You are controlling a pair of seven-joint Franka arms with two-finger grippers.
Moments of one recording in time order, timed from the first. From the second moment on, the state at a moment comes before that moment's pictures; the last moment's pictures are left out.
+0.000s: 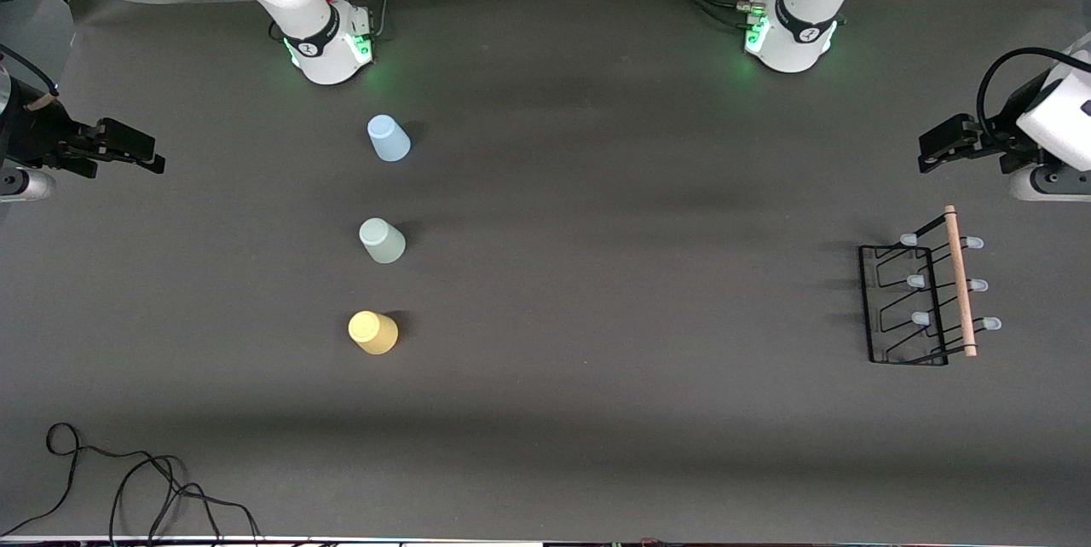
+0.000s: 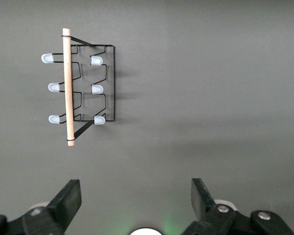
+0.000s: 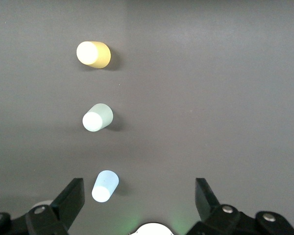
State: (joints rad) left arm 0.01 0.02 -0.07 -1.54 0.01 1.47 -0.03; right arm 0.05 -0.03 -0.09 -1.62 0.04 1.49 -0.03
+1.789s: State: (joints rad) left arm 0.24 0.07 -0.05 -1.88 0.03 1.88 0.32; right arm 0.05 -0.03 -0.09 -1.62 0.04 1.49 -0.03
